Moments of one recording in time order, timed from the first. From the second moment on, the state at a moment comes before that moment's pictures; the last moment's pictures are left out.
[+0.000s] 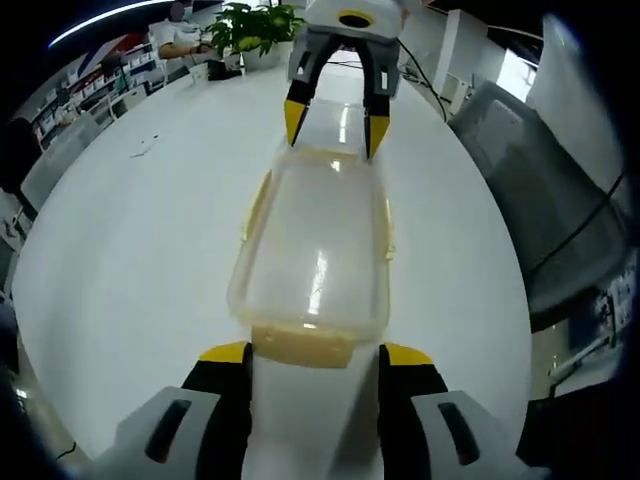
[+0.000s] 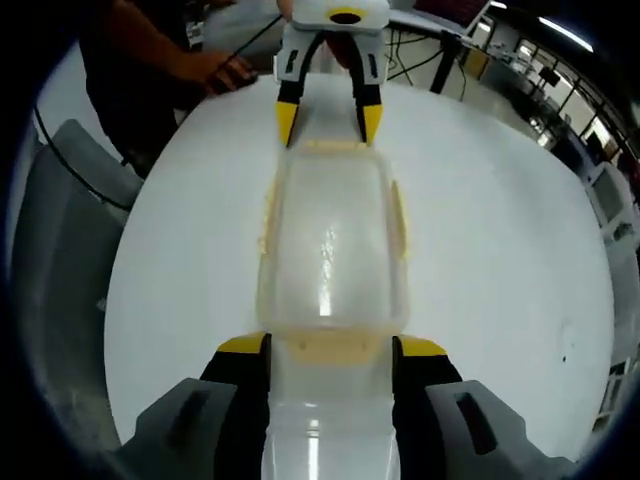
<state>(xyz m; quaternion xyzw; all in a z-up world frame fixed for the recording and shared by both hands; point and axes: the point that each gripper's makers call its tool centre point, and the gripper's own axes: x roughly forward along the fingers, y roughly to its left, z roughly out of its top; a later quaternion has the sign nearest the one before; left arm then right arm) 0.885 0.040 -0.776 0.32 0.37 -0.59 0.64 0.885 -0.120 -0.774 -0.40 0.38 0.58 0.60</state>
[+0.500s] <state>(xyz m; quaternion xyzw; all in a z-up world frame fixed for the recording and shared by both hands) 0.896 0.039 -0.778 0.33 0.34 -0.59 0.65 0.886 -0.123 -0.786 -0.41 0.39 0.57 0.59</state>
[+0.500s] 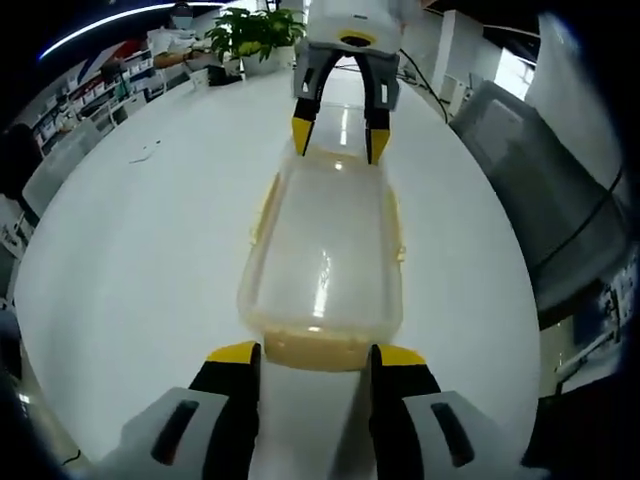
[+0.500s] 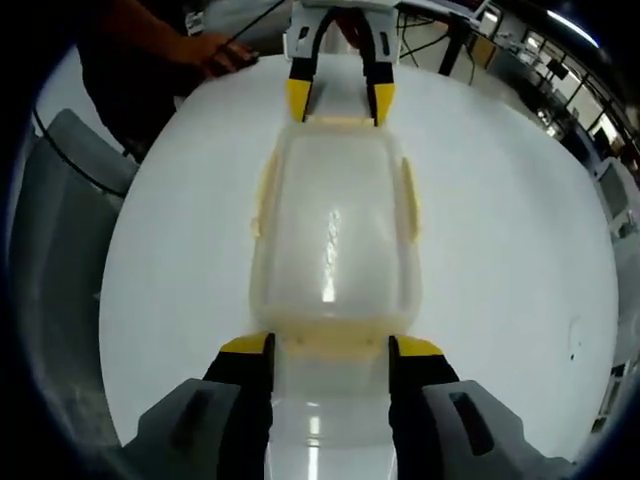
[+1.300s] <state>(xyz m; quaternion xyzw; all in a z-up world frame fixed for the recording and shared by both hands) 0.893 0.038 -0.780 0.33 0.34 -0.60 0.65 0.887 -0.124 -0.787 -0.41 0.39 0.58 0.59</state>
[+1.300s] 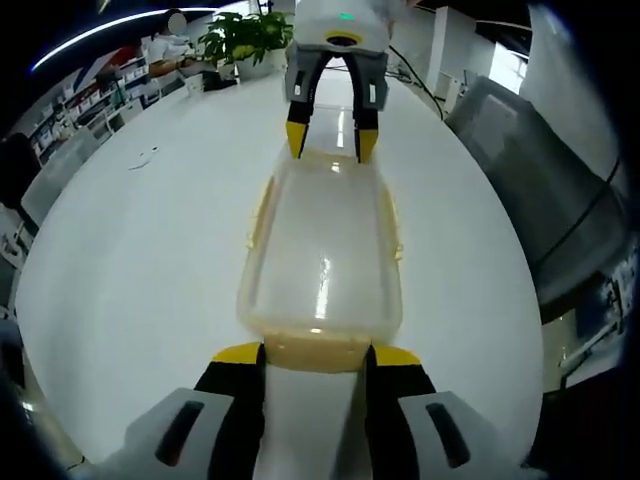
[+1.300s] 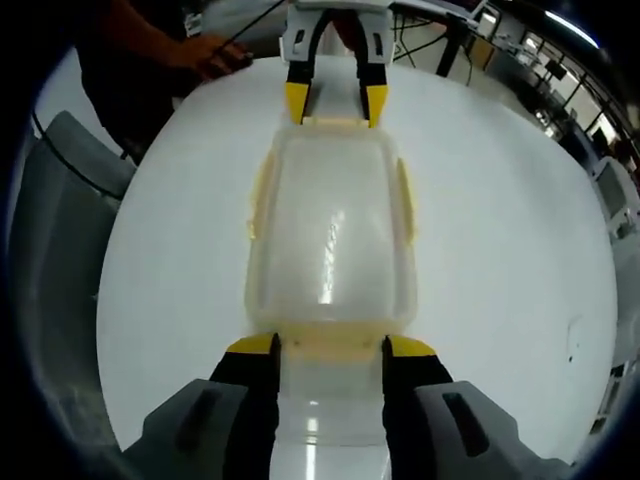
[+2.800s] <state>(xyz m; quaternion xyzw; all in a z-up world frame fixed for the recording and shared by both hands) 0.880 -0.026 -0.667 0.35 0.32 -0.59 0.65 0.877 -0.181 -0.680 -0.40 0.33 0.58 0.62</state>
